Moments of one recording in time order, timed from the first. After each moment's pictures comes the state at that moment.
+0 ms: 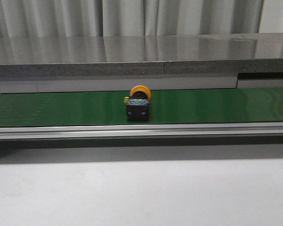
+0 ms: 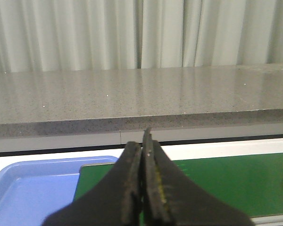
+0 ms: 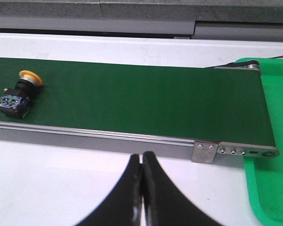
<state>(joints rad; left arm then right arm) -0.02 0.15 -0.24 -0.46 0.17 0.44 0.10 0.57 -0.69 0.05 0.70 0.02</state>
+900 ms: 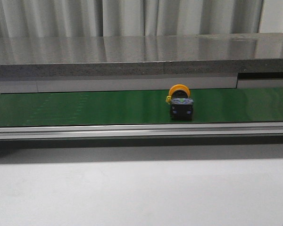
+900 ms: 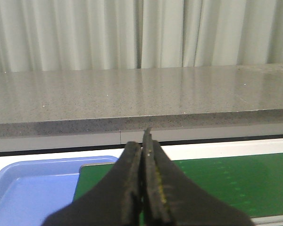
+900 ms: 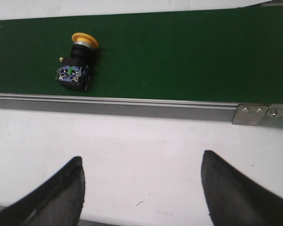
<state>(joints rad) -0.02 0.15 -0.24 -0.47 0.17 0.44 0.10 0.80 -0.75 0.18 0.76 0.02</state>
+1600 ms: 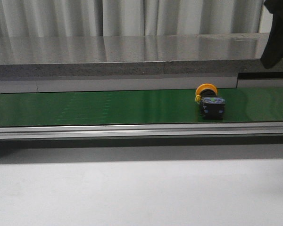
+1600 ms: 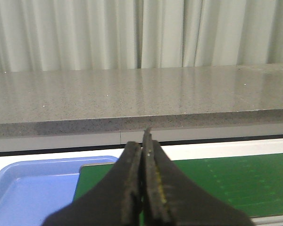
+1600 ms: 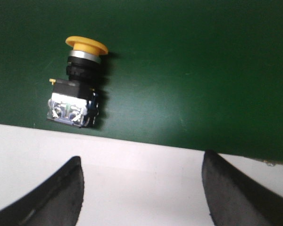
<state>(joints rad) -0.02 0.15 -0.24 -0.47 0.17 0.44 0.10 1.35 -1.01 0.19 0.72 -0.04</state>
